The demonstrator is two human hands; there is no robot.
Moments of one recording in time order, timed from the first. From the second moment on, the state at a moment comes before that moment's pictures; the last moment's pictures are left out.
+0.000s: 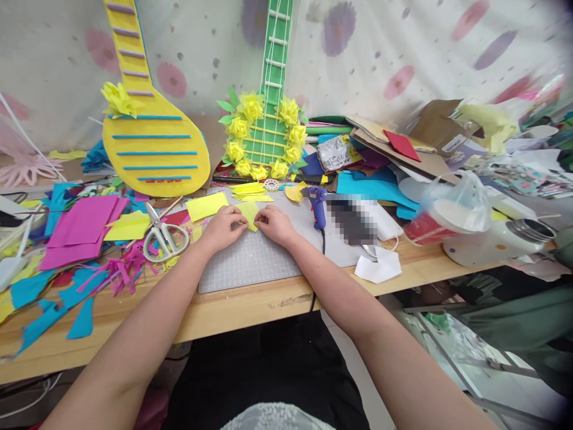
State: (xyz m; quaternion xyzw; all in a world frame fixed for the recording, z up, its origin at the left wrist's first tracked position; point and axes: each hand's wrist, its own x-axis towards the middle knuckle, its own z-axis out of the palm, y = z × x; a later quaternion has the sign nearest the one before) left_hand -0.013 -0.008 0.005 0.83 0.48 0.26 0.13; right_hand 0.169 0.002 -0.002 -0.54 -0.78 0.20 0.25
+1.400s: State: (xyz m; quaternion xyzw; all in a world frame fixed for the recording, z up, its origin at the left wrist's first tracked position) left_hand 0.004 -0.009 0.004 0.80 0.55 0.23 0.10; right_hand 0.168 -0.003 -0.002 -0.52 -0.81 0.15 0.23
